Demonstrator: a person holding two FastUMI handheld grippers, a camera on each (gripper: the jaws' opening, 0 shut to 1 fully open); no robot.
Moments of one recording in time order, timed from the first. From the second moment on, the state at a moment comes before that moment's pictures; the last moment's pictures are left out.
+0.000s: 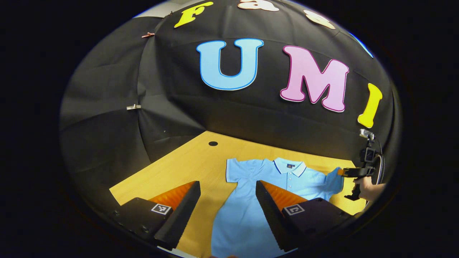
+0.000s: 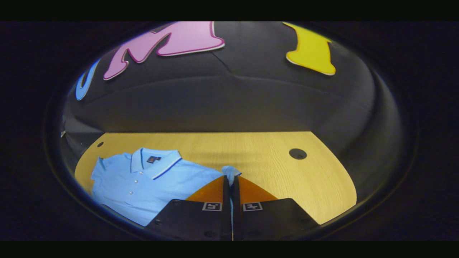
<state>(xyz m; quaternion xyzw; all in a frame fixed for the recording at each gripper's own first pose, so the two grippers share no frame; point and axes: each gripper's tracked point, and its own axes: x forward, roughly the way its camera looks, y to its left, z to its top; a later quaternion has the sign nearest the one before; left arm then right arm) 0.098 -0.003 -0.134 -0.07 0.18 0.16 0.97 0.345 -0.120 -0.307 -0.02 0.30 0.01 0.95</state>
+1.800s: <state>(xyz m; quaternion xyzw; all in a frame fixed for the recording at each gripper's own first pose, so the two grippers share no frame) 0.371 0.078 -0.322 -0.06 0.29 0.04 0.95 0.196 0.027 -0.318 0.04 0.29 0.18 0.94</state>
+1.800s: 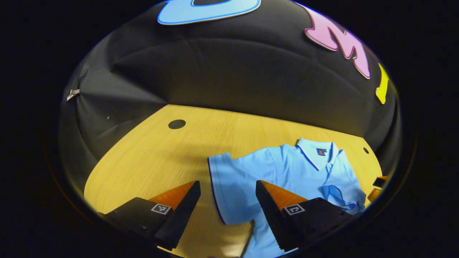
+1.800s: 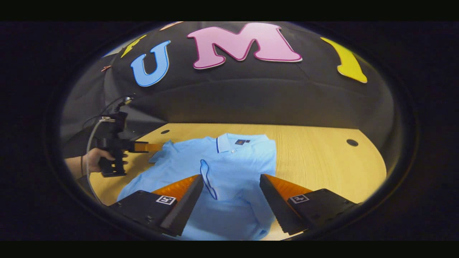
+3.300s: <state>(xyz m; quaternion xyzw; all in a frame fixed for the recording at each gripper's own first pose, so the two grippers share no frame) 0.395 -0.065 -0.260 0.05 0.27 -0.05 0.96 0.148 -0.086 -0.316 0.10 0.31 0.06 0.94</state>
